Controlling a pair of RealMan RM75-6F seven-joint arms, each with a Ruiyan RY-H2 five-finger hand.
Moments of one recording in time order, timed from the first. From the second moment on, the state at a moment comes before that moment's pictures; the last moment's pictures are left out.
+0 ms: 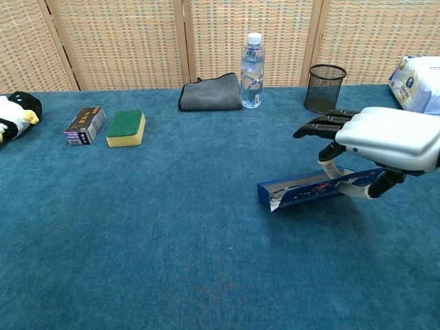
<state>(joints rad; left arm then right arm) -0.24 -1.14 -0.11 -1.57 1.19 1.18 0.01 0.69 -1.42 -0.03 -1.37 -1.62 1.08 -0.22</state>
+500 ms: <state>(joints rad) -0.24 -1.15 -0.10 -1.57 1.19 1.18 0.02 0.72 -1.46 -0.02 -1.31 -1.61 0.99 -0.31</state>
